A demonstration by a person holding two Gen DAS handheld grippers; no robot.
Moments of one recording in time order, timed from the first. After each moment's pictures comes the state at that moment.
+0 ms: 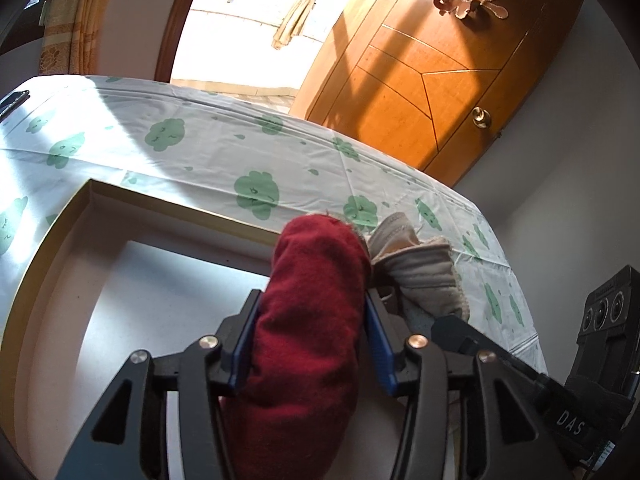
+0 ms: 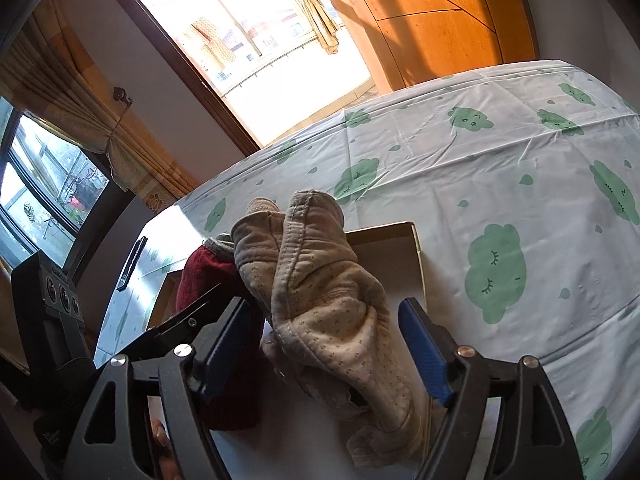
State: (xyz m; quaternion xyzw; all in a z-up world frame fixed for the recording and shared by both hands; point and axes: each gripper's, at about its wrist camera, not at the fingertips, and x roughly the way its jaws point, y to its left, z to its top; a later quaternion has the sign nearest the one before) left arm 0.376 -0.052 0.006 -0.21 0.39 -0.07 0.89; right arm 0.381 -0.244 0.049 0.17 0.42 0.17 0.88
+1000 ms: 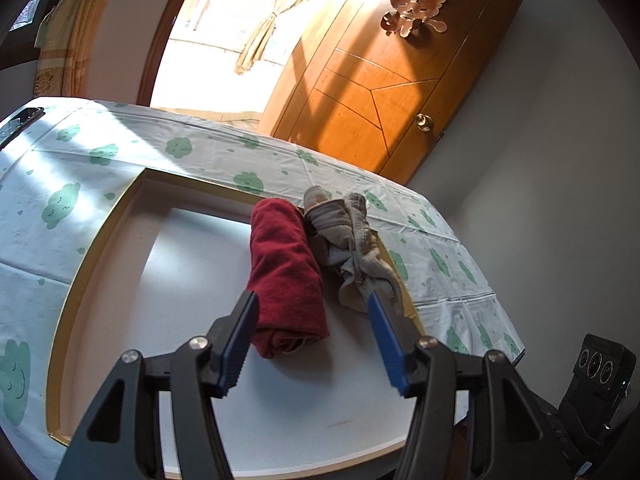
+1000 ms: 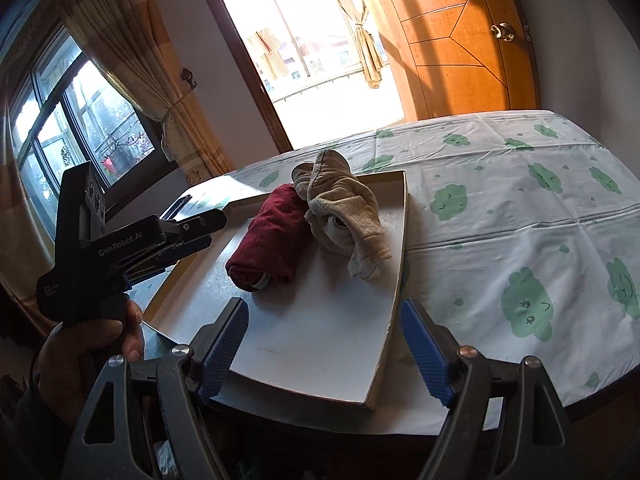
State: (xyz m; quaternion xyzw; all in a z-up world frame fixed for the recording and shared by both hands) left arm 0.248 -0.027 0.033 -0.20 0.33 -0.14 0.91; right arm 0.208 -0.270 0.061 0.10 0.34 0.22 0.91
